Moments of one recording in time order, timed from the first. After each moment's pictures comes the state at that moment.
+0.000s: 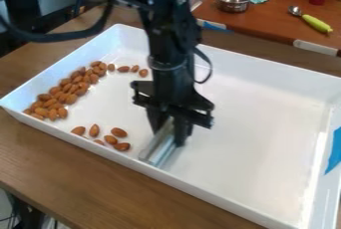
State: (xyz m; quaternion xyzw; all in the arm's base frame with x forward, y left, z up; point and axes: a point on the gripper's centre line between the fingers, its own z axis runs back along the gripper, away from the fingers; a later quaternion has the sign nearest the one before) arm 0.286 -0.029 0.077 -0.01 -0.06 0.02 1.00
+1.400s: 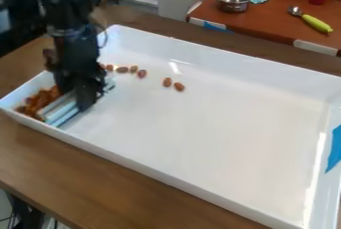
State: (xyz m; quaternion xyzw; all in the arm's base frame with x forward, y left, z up) arm 0.274 0.109 0.078 0.02 -0.01 0.01 1.00
